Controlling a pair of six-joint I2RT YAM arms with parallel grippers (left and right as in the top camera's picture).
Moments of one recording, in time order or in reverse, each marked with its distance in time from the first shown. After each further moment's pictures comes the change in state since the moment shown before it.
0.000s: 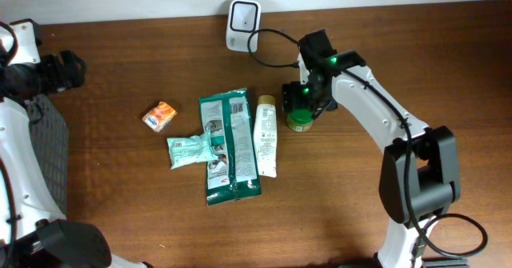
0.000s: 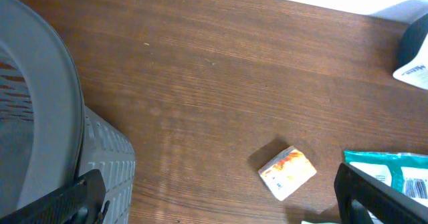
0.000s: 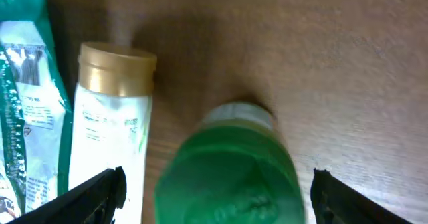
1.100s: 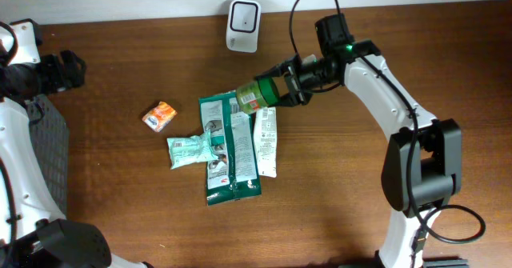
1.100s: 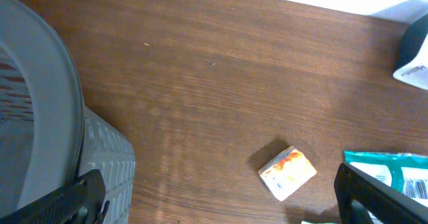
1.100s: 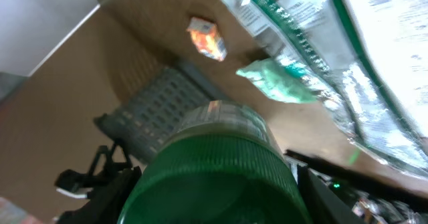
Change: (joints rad) left arm 0.000 0.000 0.000 0.000 0.000 0.000; right arm -0.082 0.054 0.090 0.127 -0.904 1.015
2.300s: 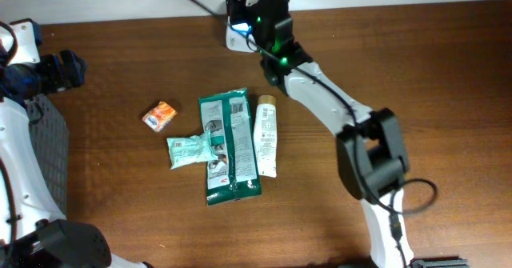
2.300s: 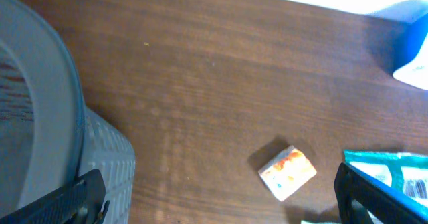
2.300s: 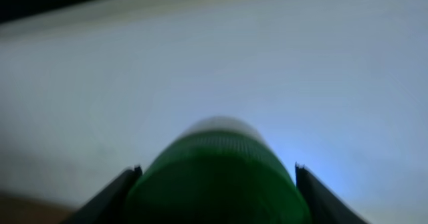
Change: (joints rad) left arm 0.000 0.000 0.001 0.001 0.000 0.000; right arm 0.240 0.236 0.180 1.253 1.170 -1.079
